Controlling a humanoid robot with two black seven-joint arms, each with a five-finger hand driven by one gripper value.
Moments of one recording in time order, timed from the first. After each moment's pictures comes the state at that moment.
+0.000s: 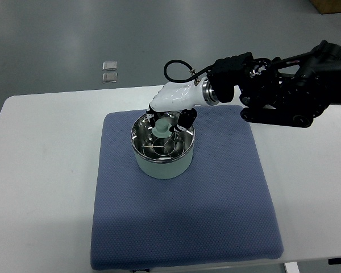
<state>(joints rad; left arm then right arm) -0.01 0.00 -0.05 -0.16 0.00 -0.02 0.05 1.61 -0.22 -0.47 1.12 -1.23 -0.02 0.25</state>
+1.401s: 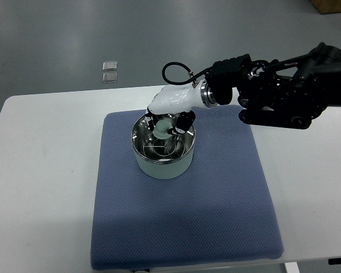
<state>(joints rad) -0.01 0.00 -0.05 -0.16 0.00 -0.02 0.05 1.60 -0.21 -0.47 1.12 -1.22 -0.01 0.25</state>
